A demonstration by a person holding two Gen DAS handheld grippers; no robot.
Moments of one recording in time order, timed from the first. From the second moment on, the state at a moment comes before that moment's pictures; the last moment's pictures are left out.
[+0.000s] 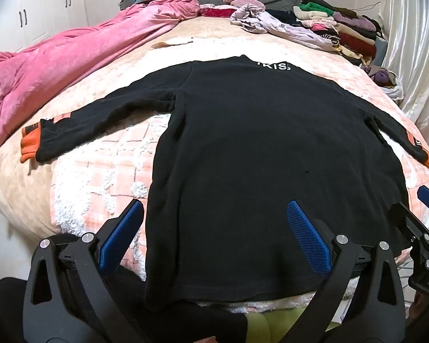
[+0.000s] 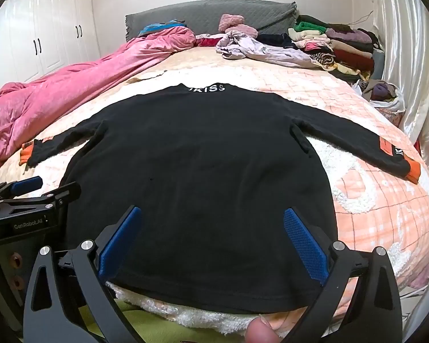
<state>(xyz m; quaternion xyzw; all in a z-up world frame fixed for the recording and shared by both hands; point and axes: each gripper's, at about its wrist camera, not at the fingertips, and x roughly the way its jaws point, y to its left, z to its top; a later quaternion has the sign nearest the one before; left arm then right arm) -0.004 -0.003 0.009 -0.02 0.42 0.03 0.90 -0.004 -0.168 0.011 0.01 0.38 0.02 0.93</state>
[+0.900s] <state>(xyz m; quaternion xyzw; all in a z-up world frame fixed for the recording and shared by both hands) 0.046 -0.034 0.024 -0.02 0.42 0.02 0.91 0.023 -0.239 0.023 0.05 0.34 -0.04 0.94</state>
